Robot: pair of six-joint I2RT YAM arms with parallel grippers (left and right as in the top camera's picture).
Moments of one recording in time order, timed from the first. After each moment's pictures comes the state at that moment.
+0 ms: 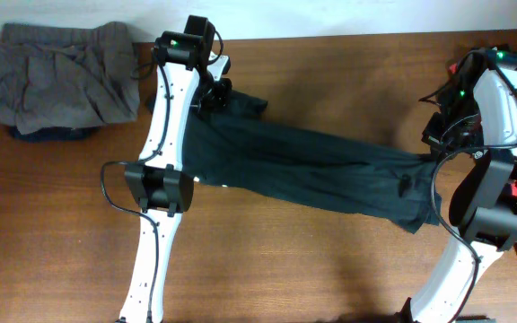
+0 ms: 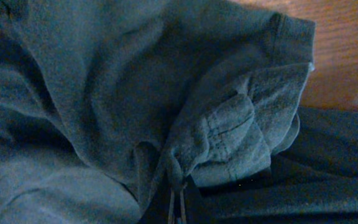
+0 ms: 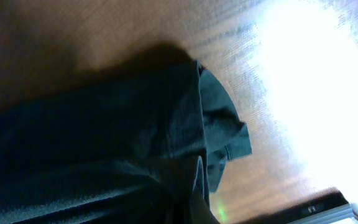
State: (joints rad) left arm -0.23 2.87 3.13 -1.67 0.19 -0.01; right arm -0.30 2.19 1.94 -1.57 0.01 0.34
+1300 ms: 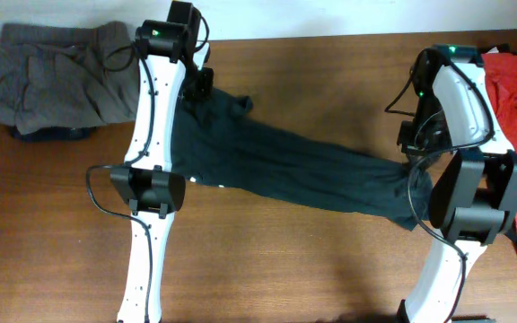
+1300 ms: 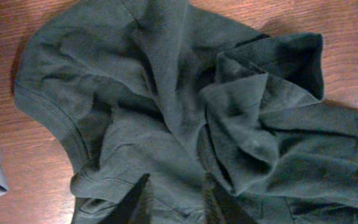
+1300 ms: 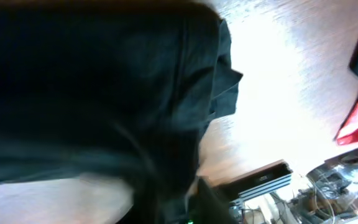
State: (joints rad) left arm -0.20 2.75 3.08 -1.69 -0.01 -0.01; right arm -0.13 2.19 1.94 -1.69 0.14 0.29
